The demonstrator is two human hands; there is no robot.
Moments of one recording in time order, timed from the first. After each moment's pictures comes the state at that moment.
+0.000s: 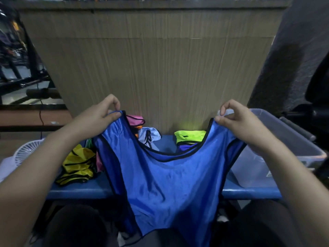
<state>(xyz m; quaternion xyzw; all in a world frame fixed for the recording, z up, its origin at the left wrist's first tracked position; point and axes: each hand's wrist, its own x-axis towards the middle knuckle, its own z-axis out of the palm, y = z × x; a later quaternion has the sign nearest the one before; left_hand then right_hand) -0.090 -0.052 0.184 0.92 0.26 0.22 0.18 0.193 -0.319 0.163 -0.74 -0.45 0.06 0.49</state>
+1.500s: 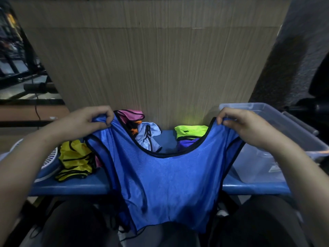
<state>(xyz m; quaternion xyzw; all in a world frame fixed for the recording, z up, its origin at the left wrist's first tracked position) -0.116 -0.024 0.170 0.95 0.15 0.14 0.22 0.214 -0.329 0.149 -0.78 -0.55 0.01 0.31</state>
